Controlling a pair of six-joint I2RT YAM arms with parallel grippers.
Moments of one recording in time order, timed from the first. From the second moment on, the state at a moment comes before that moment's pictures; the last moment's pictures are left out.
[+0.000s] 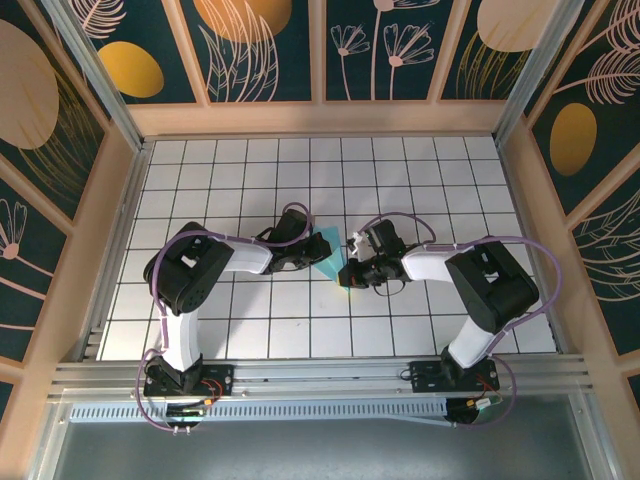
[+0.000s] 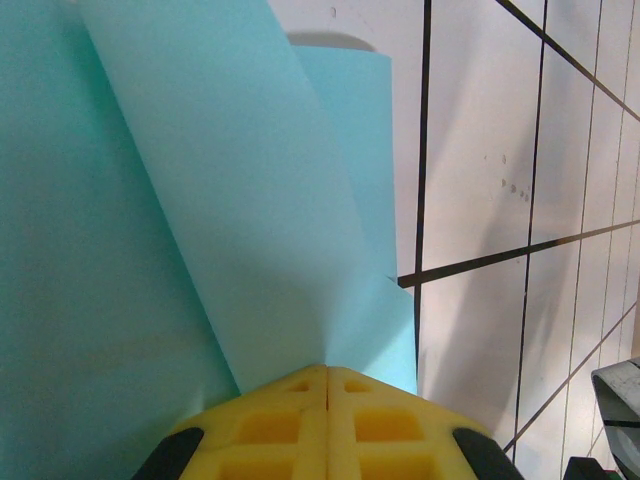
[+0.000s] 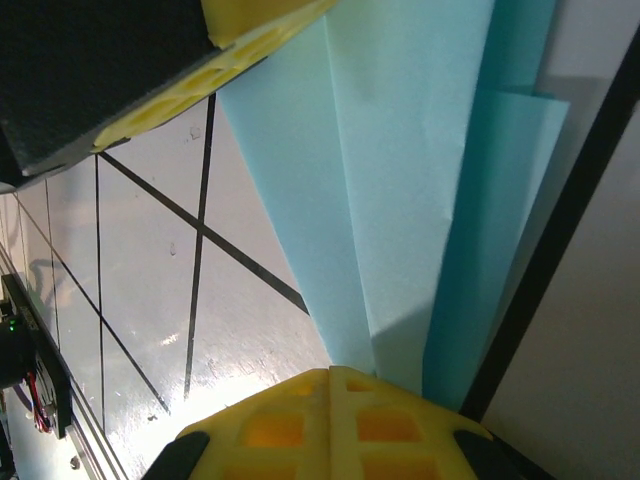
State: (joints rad) left arm -0.66 1.95 0.92 0.26 0.32 -0.98; right arm 0.57 1.67 0.68 -0.04 -0.63 0.49
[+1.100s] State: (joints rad) left arm -0.66 1.95 0.92 0.26 0.32 -0.97; right arm 0.57 1.59 0.59 -0.07 -0.60 0.49
